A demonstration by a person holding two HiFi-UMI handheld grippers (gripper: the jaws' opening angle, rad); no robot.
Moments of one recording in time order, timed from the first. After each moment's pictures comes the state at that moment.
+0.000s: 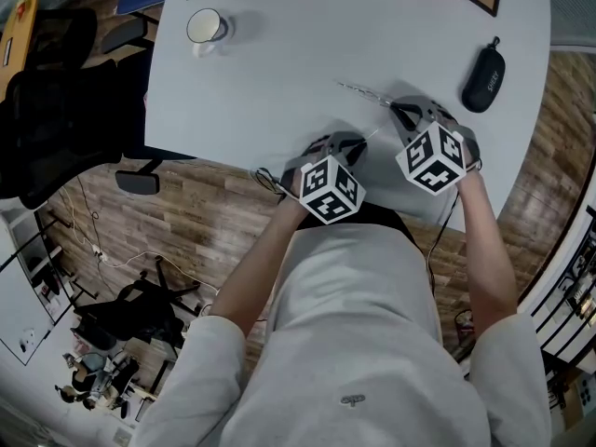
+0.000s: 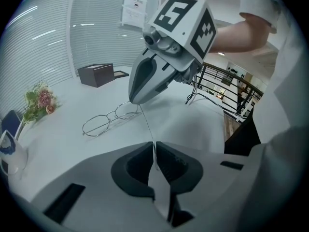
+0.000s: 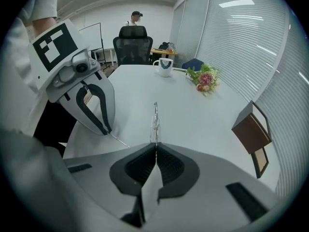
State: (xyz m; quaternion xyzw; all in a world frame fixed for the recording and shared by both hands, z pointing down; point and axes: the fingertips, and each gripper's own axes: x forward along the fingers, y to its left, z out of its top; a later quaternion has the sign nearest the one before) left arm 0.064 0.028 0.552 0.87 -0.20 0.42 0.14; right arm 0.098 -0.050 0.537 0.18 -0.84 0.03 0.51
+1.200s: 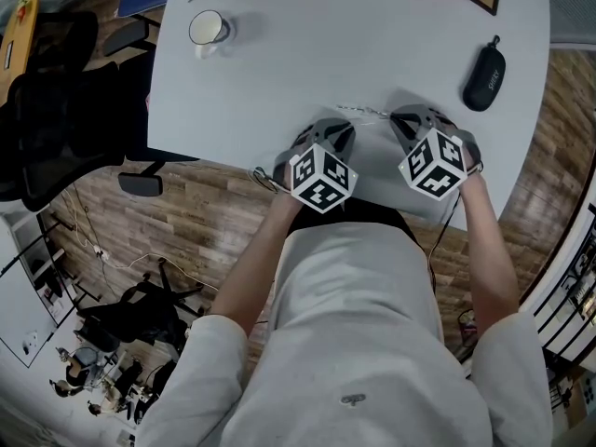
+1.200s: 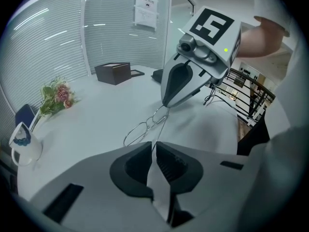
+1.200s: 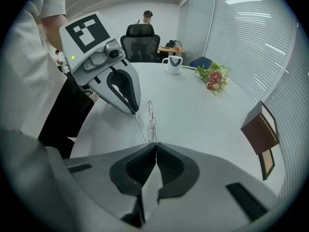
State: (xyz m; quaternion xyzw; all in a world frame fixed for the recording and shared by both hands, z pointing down) left arm 0.028 -0.005 0.550 0.85 -0.26 0.43 0.14; right arm 0.094 -0.028 0.542 0.14 -0.84 0.03 0.53
